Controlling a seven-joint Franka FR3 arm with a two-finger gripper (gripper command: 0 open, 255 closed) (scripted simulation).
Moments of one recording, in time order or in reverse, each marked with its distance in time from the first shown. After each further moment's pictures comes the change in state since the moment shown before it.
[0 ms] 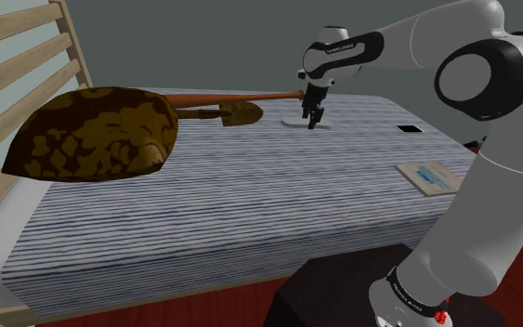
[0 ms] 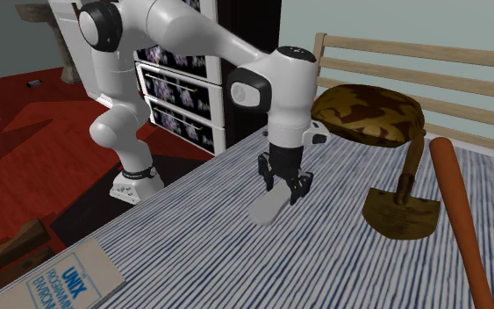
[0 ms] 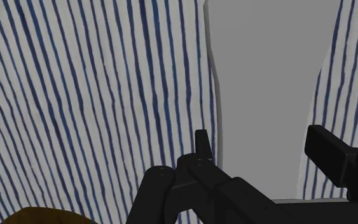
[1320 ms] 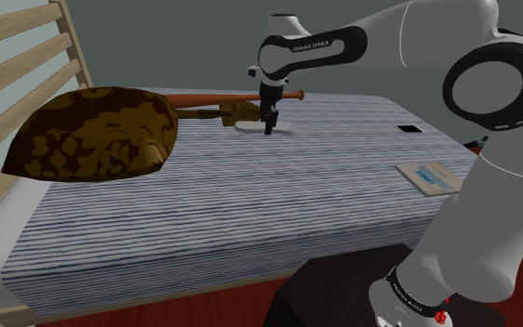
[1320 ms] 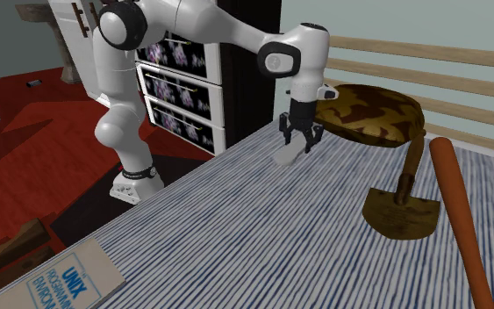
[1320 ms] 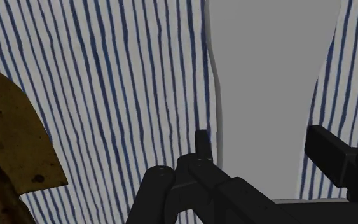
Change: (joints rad) arm 0.213 -0.005 0.143 0.058 -0.037 -0.060 0.369
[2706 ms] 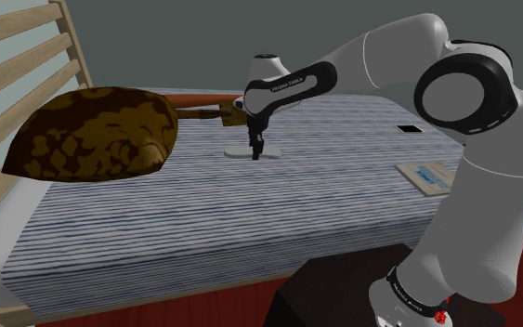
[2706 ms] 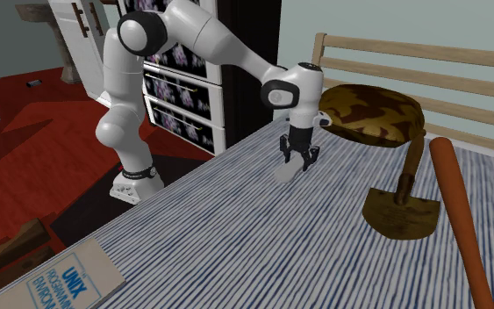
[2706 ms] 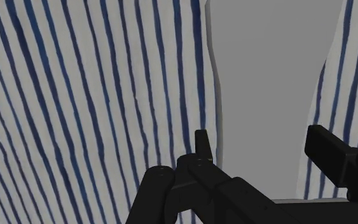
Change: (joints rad) arm 0.027 0.118 0.031 -0.103 0.027 0.217 0.044
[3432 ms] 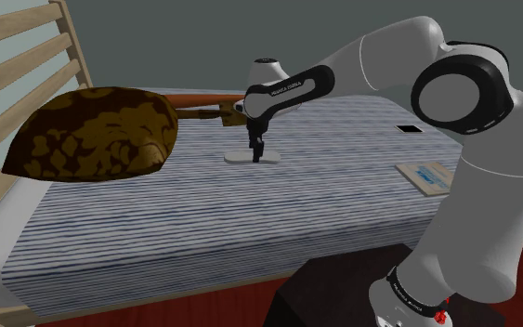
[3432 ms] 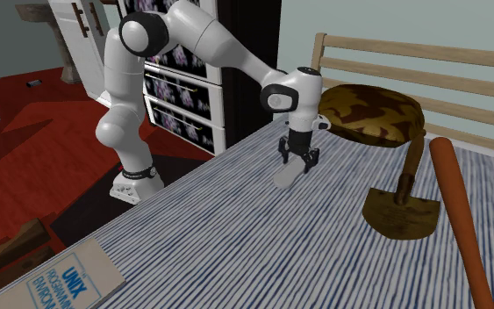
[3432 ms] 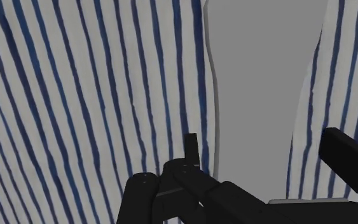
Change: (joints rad) arm -0.002 0.012 0.001 -0.014 0.004 0.027 -0.004
